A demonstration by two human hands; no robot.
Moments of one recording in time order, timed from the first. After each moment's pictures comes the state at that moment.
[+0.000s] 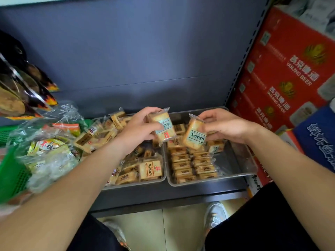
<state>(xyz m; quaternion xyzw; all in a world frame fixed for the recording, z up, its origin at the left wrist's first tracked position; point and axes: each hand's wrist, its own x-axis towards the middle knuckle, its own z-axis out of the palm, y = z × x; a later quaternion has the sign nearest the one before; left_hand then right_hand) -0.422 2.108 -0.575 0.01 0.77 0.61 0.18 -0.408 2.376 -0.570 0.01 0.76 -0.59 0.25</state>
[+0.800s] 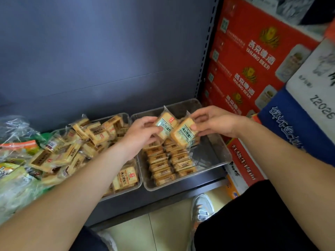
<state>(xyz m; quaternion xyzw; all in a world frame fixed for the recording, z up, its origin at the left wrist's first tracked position) -0.432 2.195 -0.610 -0.01 0.72 0.64 0.28 -0.398 2.443 -0.595 0.09 0.78 -0.57 0.23</state>
